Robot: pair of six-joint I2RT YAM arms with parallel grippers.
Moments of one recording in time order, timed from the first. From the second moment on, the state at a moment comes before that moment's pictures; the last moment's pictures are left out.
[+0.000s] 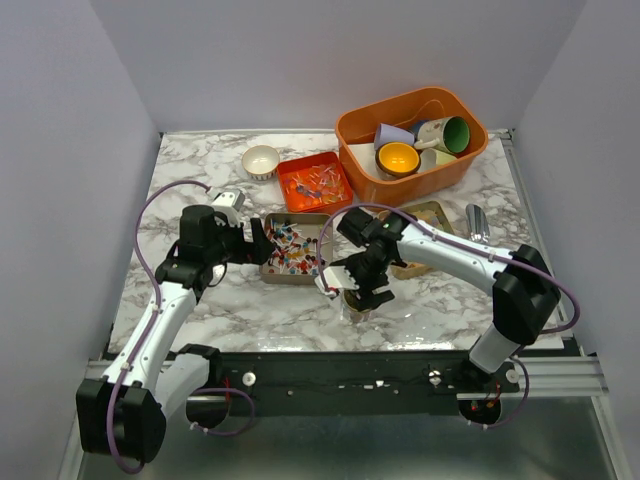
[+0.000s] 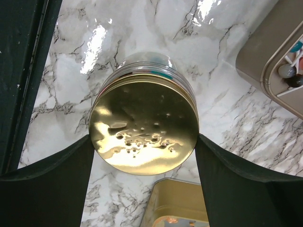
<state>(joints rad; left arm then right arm) -0.16 0.94 0.68 -0.31 0.36 -0.20 0.85 1.66 1.27 -1.03 -0.37 -1.22</state>
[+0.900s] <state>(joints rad) -0.16 0.93 0.65 -0.28 0.40 -0.22 0.88 1.72 1.31 -1.05 -0.36 -1.15</state>
